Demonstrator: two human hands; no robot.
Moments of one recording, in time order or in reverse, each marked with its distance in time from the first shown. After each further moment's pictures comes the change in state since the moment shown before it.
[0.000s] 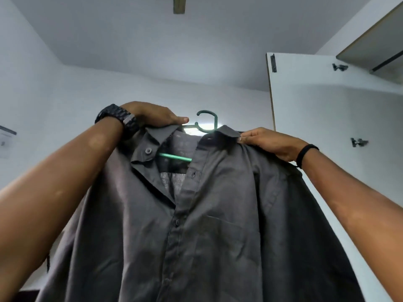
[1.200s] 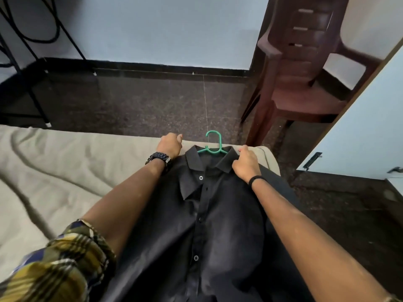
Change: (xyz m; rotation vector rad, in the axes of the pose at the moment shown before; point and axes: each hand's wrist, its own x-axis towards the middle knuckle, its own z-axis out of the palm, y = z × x) left_hand -0.110 -0.321 0.642 -0.301 -0.300 -0.788; right_hand -0.156 0.398 0.470 -0.258 -0.269 0.893
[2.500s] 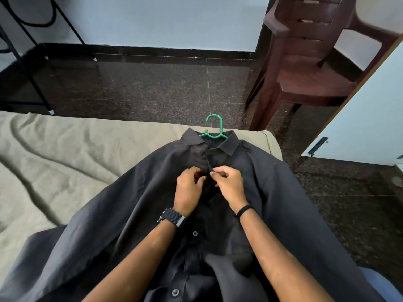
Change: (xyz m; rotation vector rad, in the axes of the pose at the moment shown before) left_hand -0.158 -0.010 0.084 -0.245 0.129 0.146; right_hand -0.070 0.030 0.075 0.641 -0.038 0.044
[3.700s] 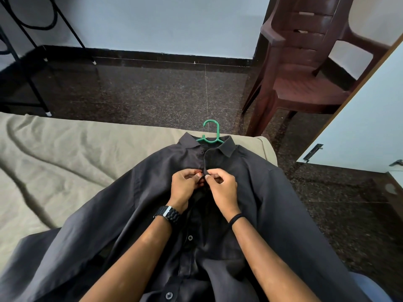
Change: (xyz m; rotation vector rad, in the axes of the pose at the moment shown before) left_hand 0.011 0.013 -0.001 -0.781 -0.077 -0.419; right_hand -0.012 -0.004 0.002 0.020 0.045 -0.176
